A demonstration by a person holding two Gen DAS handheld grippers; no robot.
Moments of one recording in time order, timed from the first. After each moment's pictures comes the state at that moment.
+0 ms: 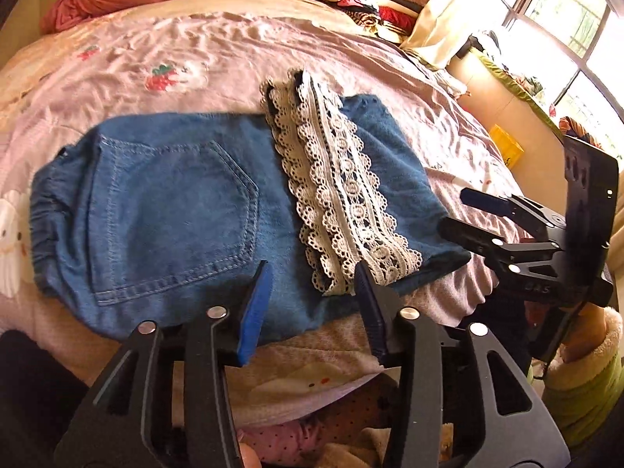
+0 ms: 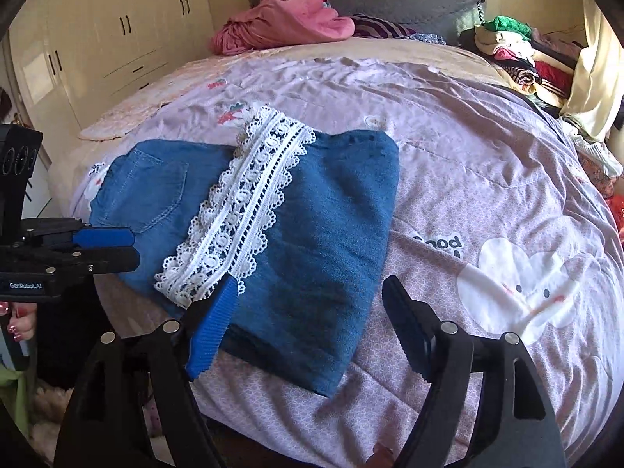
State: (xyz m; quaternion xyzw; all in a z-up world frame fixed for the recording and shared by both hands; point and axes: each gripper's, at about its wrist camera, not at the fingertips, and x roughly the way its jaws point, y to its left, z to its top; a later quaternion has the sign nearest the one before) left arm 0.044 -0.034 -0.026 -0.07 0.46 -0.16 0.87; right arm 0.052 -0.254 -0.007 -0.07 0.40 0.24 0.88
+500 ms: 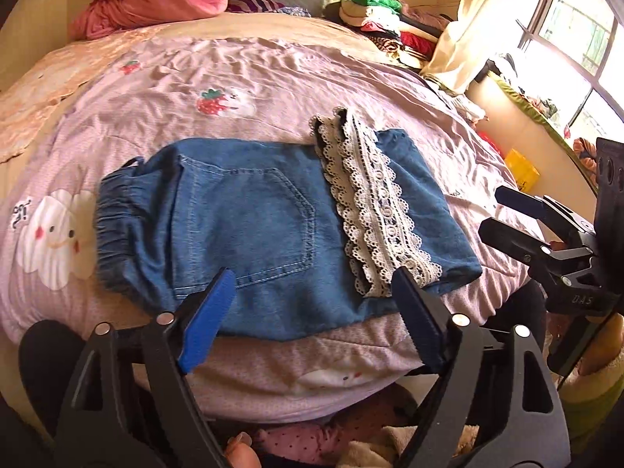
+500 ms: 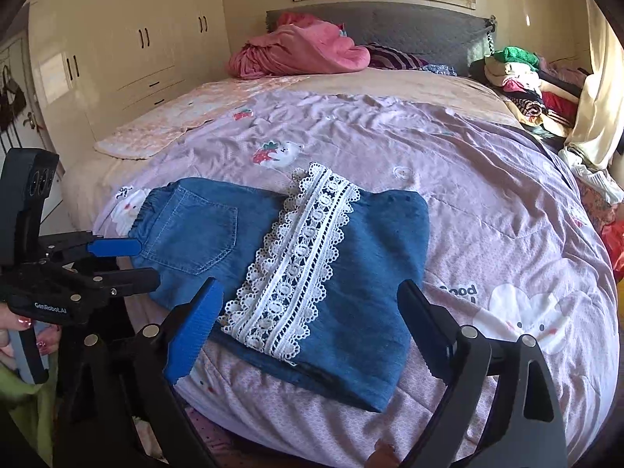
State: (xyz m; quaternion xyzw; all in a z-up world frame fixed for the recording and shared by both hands) left arm 0.025 0.004 -0.002 -0.08 0.43 -0.11 0.89; right arm 0.034 -0.218 0.039 -0.07 0.36 0.26 0.89
